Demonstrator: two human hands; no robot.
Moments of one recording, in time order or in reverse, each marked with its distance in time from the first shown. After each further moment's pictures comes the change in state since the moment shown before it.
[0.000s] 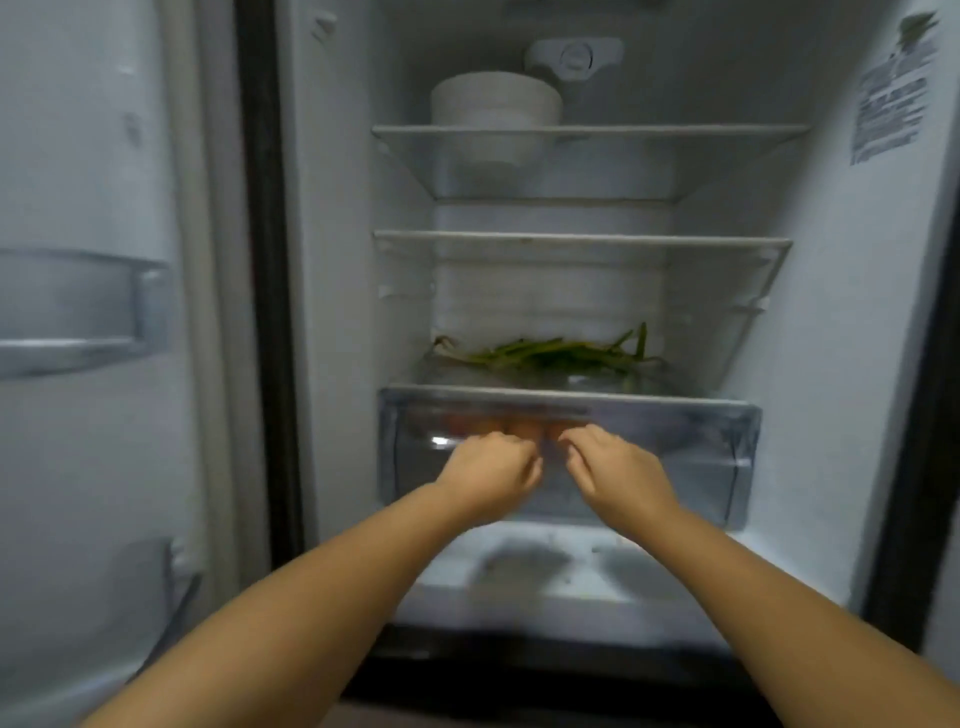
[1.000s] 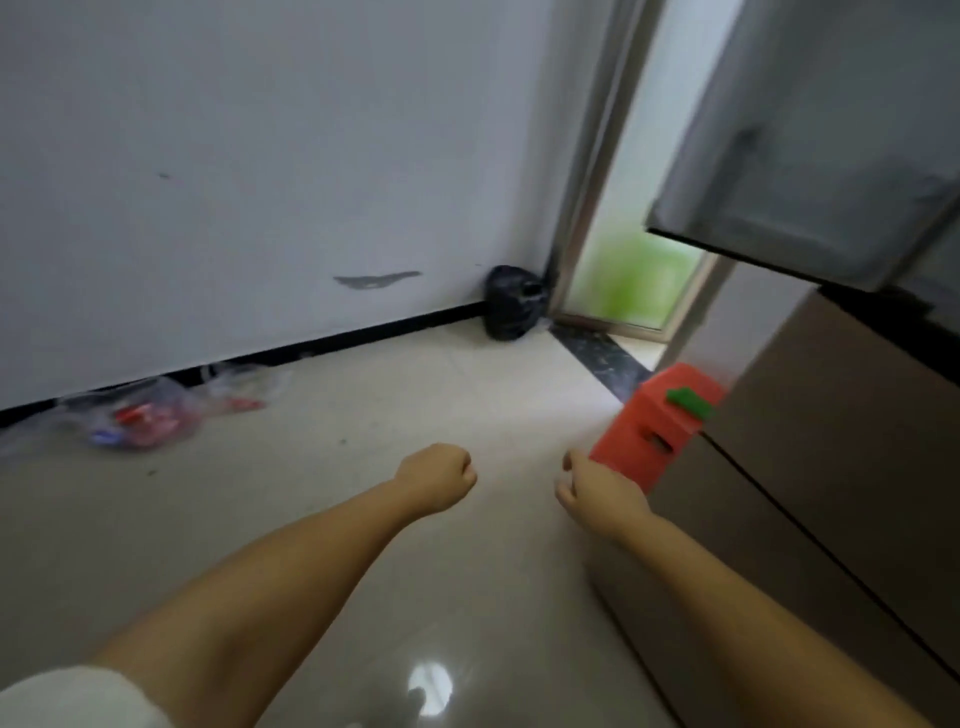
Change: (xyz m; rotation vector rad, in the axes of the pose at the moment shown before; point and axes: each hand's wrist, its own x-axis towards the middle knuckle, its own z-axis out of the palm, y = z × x) left_hand -0.719 0.076 -0.064 -0.221 -0.416 -1.375; right_hand -0.415 -0.417 -0.022 0.370 -0.976 -0.660
